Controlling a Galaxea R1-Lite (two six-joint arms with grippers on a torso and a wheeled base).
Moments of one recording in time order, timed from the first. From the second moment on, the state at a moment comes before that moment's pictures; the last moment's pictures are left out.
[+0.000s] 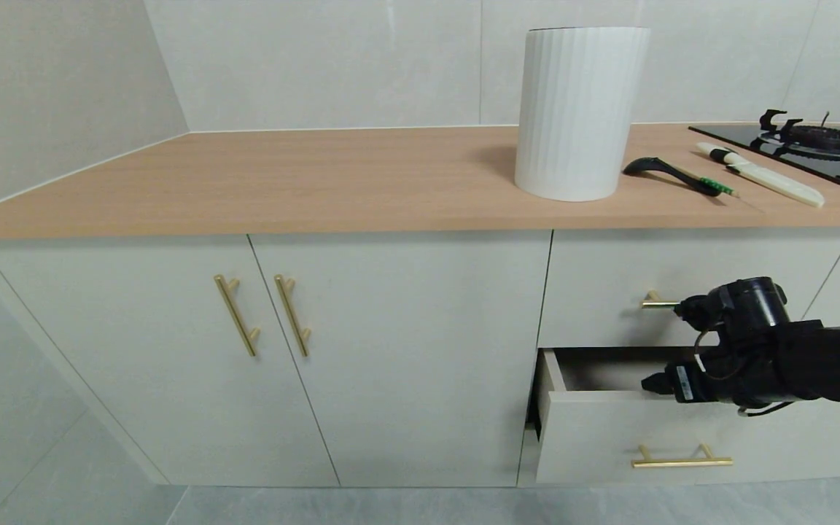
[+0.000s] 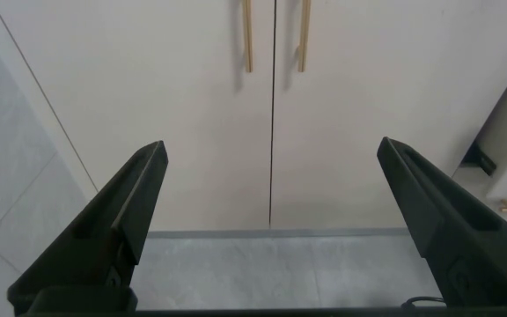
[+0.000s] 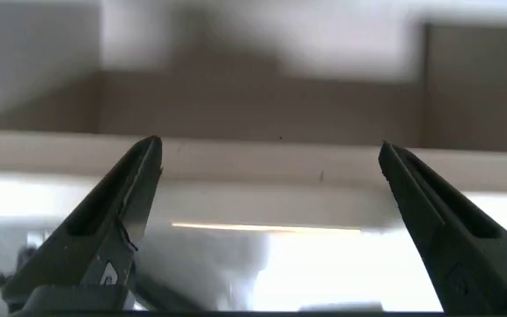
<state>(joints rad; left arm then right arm) 0.00 0.00 0.00 -0.01 -0.02 0.00 0.12 1.94 -0.84 -0.21 -0.09 0.03</state>
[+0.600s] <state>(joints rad) 0.00 0.00 0.00 -0.01 -0.02 0.00 0.12 1.84 -0.80 0.02 -0.09 -0.05</state>
